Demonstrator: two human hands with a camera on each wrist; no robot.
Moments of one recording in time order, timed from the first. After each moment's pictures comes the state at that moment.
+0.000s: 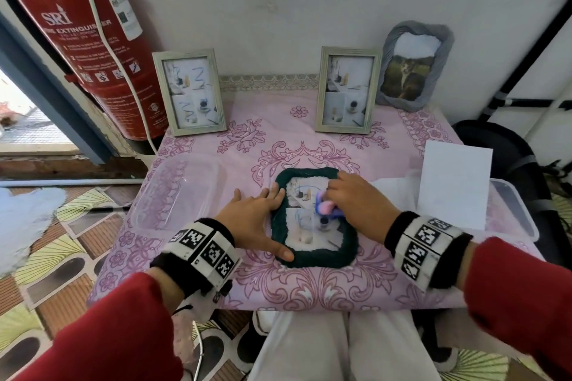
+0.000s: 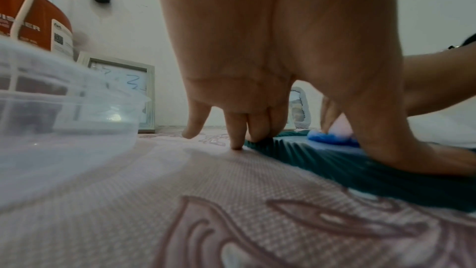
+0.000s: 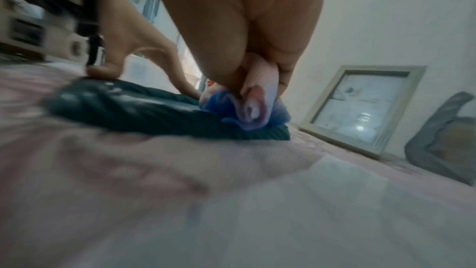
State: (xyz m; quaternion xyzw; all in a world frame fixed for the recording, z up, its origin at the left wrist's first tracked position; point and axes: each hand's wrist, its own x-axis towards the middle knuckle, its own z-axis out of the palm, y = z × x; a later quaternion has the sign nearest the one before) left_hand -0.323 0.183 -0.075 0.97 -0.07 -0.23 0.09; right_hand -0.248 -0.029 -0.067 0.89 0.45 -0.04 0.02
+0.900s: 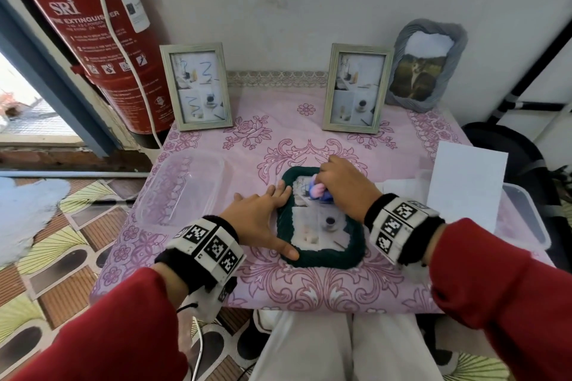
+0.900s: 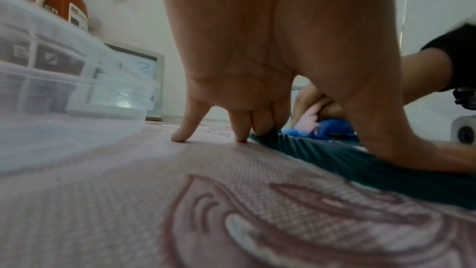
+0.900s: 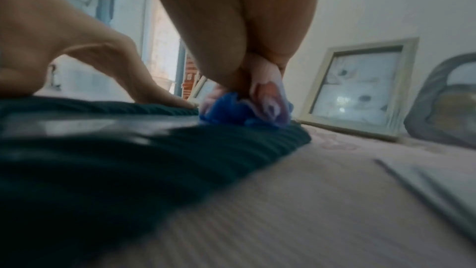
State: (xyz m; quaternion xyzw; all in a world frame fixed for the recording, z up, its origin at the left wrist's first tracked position) left_hand -0.322 0.183 -0.073 0.96 -0.05 -0.24 0.12; right_hand -0.226 0.005 -0.065 0.91 0.42 -0.03 0.01
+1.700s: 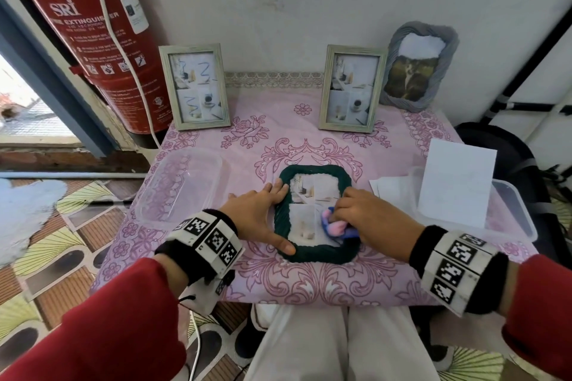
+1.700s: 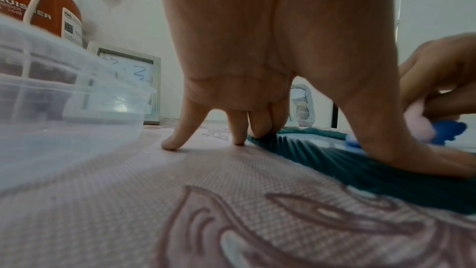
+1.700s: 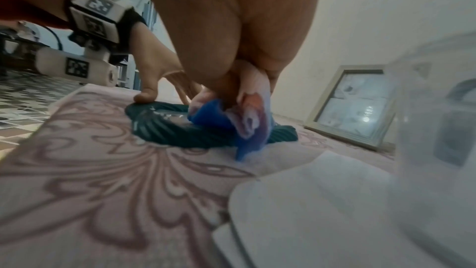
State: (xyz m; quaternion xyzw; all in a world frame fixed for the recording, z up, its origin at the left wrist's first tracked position) left_hand -0.324 0.184 -0.069 0.96 -0.04 -0.25 0.15; right_hand -0.271 -0.052 -0.061 0.85 0.52 -0.08 -0.02
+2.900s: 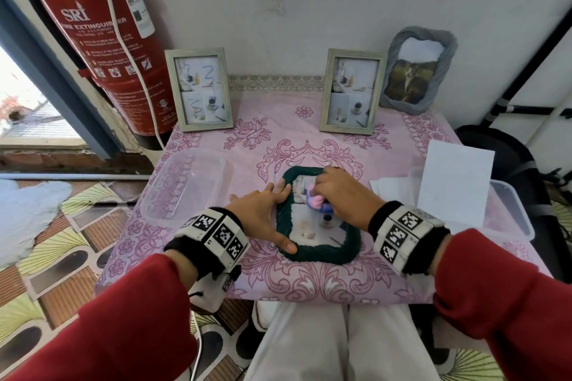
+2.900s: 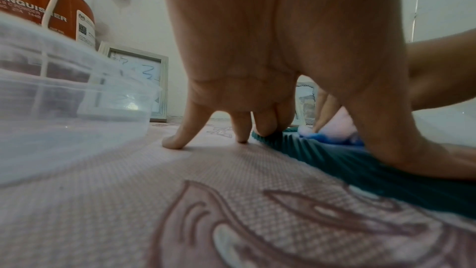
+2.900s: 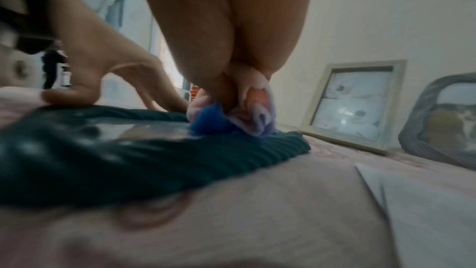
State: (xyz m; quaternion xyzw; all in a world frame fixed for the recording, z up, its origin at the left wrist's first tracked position) left_hand -0.321 0.180 -0.071 0.95 -0.03 -0.26 0.16; right_hand -0.248 -0.002 -0.059 0.87 0.48 -0.06 0.03
